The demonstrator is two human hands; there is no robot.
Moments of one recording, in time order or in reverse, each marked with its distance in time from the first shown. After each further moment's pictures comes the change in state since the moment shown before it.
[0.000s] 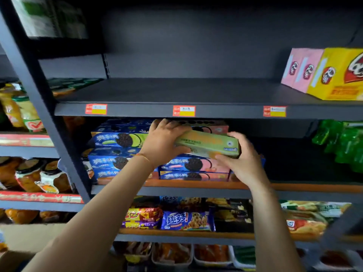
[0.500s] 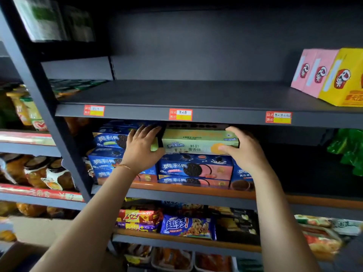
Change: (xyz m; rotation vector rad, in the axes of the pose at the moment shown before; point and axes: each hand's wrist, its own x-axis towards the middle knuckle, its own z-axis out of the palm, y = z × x) left_hand -0.025 -0.045 0.022 -0.031 -0.017 -0.386; right_hand 0.056 0.002 -0.011 -0.213 -0.122 -0.039
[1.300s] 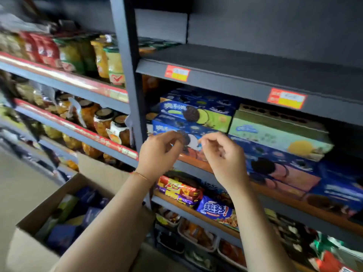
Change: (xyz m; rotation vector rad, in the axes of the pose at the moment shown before) left_hand -0.113 -0.071 -0.028 -0.416 0.246 -0.239; right_hand -0.062 -0.134 0.157 0.551 -0.176 -0.412
